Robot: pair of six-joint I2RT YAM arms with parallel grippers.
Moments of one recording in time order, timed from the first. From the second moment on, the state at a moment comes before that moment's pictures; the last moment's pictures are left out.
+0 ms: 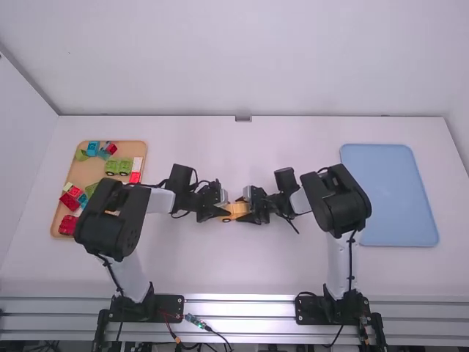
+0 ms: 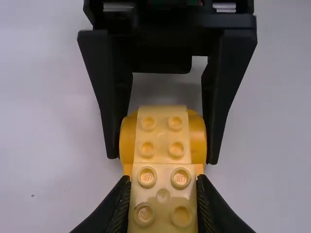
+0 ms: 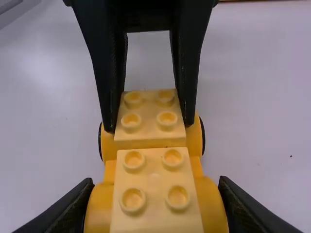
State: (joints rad) left arm -0.19 1.86 0.74 0.05 0.92 1.01; right arm 0.34 2.18 0.82 0.39 -1.12 -0.90
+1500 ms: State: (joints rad) left arm -0.19 1.76 0.94 -0.31 0.89 1.07; right arm 0.34 2.18 0.82 0.39 -1.14 -0.90
